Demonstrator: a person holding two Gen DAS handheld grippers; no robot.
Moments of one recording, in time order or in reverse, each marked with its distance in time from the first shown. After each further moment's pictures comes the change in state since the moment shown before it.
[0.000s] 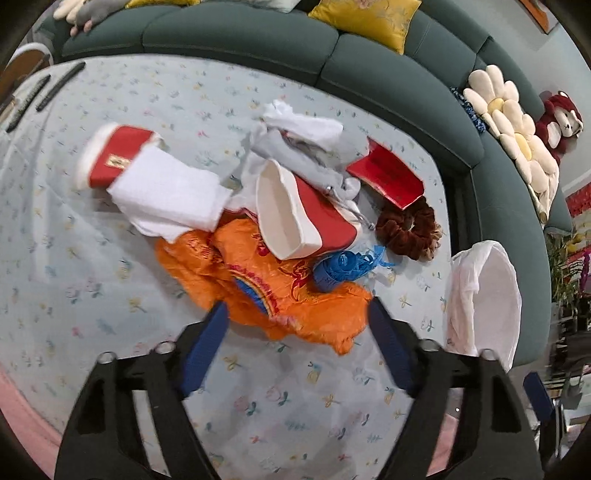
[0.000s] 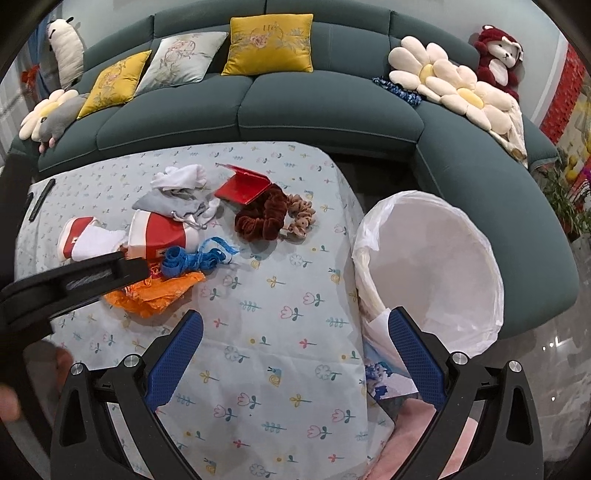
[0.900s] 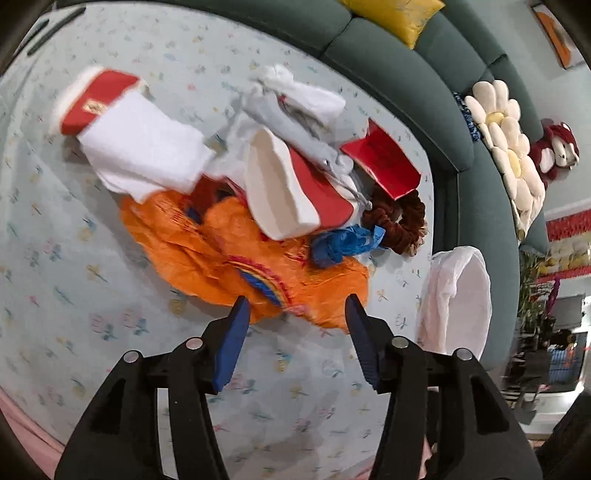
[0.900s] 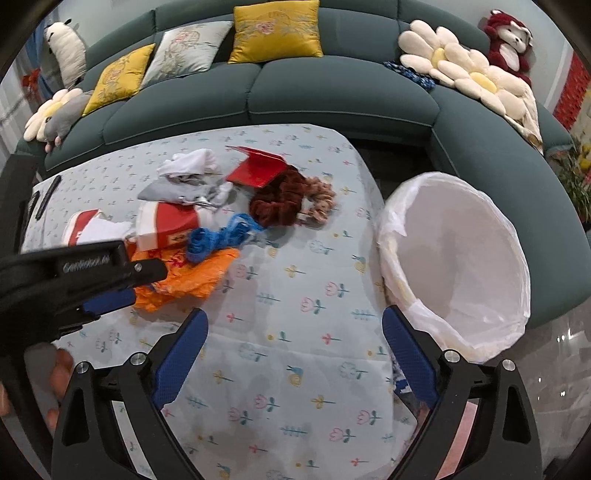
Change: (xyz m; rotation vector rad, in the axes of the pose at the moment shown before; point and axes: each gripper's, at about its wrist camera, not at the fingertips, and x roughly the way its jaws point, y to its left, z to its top) left arm 0.020 0.006 0.004 -0.141 0.103 -0.133; right arm 0.023 0.002 -0.003 0.022 0.052 0.054
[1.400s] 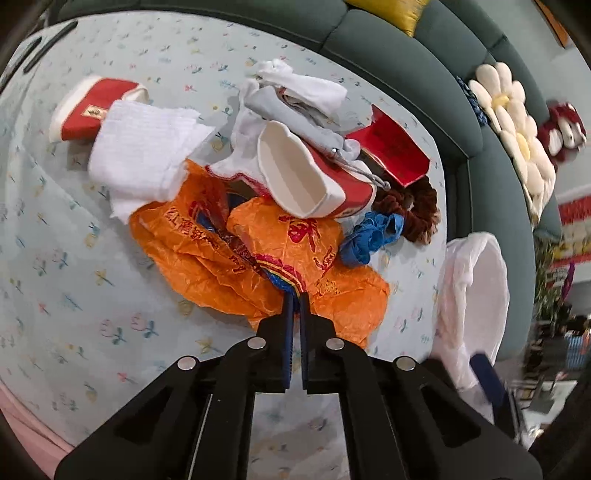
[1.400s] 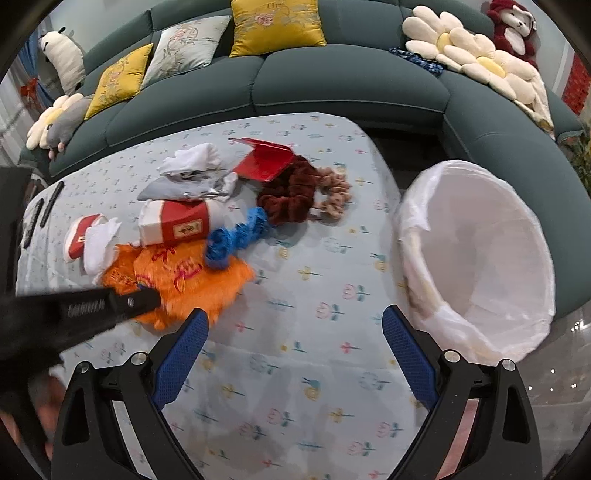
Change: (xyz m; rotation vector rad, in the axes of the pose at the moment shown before) left arm -0.004 -0.001 -0.007 0.091 0.000 0.069; right arm 0.025 0.009 0.009 0.025 0.032 0.068
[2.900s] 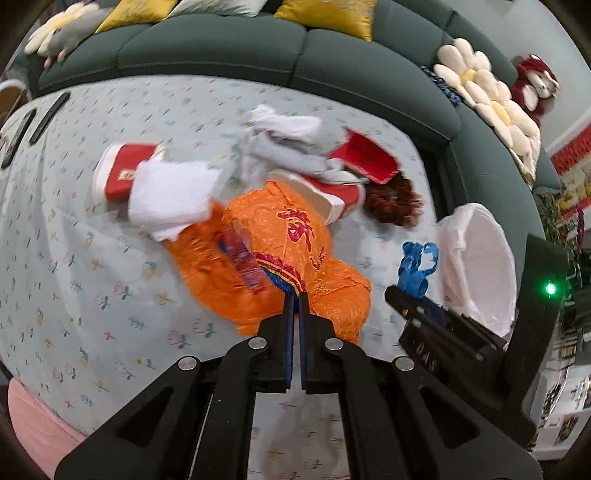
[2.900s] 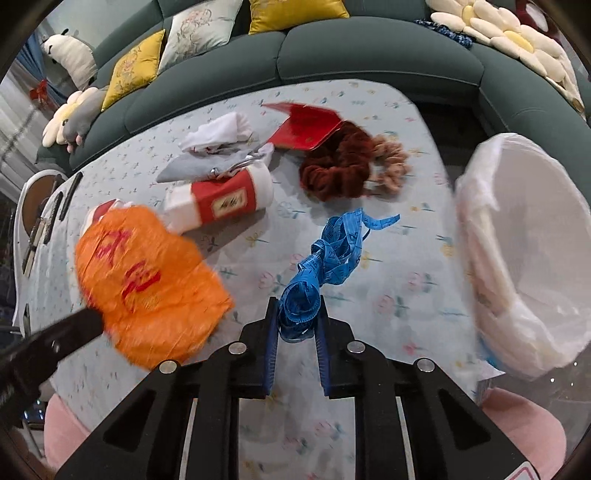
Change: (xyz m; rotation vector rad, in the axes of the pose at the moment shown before) left arm -0.058 -0.013 -0.018 0.213 -0.101 0.054; right arm 0.031 0.012 -0.001 0.023 0.092 0.131
